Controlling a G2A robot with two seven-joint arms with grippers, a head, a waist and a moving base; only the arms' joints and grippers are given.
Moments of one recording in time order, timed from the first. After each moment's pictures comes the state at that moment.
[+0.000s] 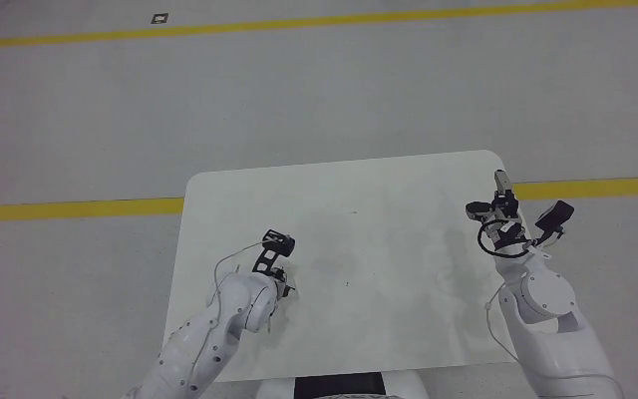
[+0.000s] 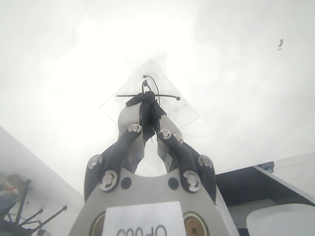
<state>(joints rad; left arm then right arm) 1.46 -1.13 -0.99 -1.90 1.28 0.23 -1.24 -1.73 -1.15 1.60 -1.80 0.42 0.00 0.00</state>
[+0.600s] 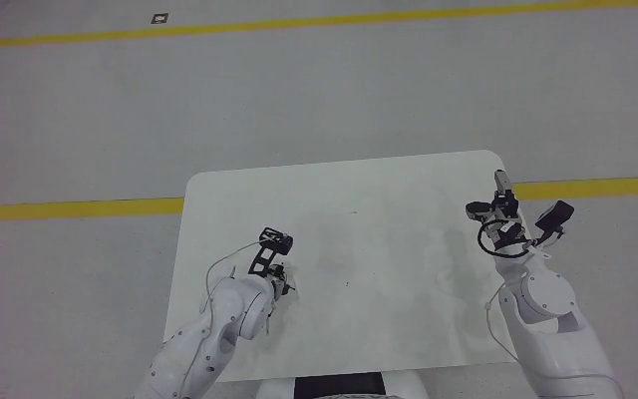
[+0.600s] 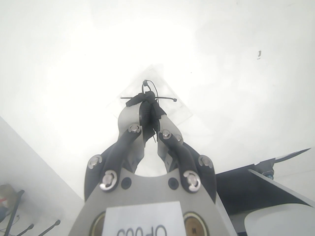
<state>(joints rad) 1.51 -1.12 -1.03 -1.97 1.29 0.22 -1.19 -1.73 -1.15 1.60 -1.80 0.42 0.00 0.00</state>
